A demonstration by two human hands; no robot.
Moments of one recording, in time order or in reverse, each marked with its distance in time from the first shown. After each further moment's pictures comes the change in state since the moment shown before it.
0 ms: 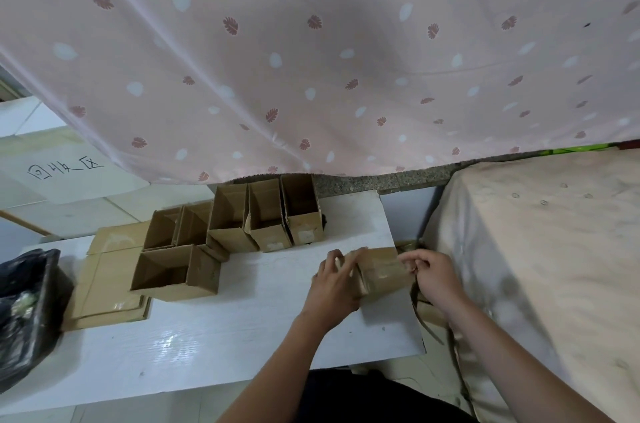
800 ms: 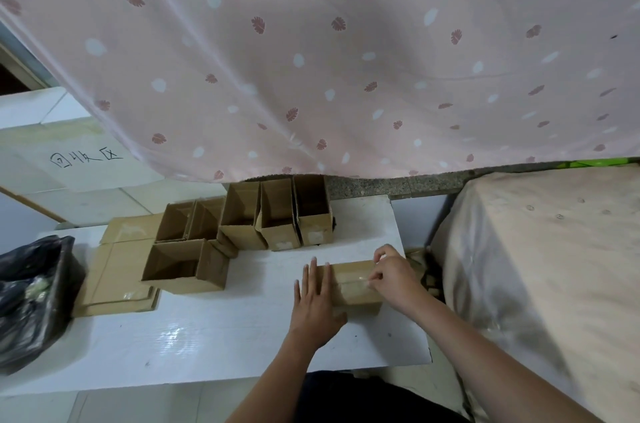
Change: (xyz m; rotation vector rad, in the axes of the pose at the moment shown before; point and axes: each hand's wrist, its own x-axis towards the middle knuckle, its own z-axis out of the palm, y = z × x) left_hand -0.032 -0.041 0.014 0.125 -0.045 -0.231; right_hand 0.002 -0.038 0.060 -0.553 -0.279 -0.286
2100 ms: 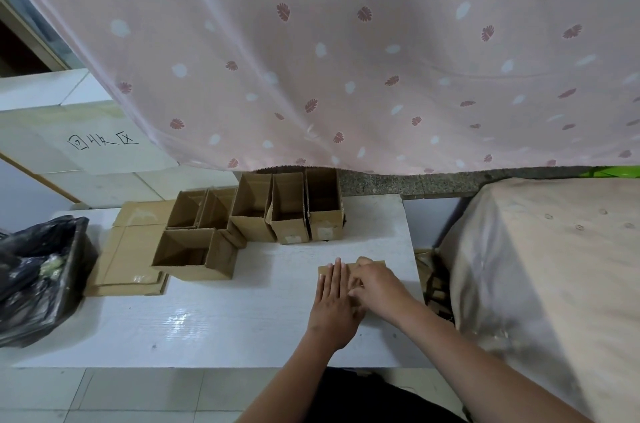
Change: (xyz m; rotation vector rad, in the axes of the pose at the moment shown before) left_hand 0.002 0.017 0.013 0.220 -0.047 0.050; right_hand 0.007 -0.037 0.024 -0.108 -0.154 -0.146
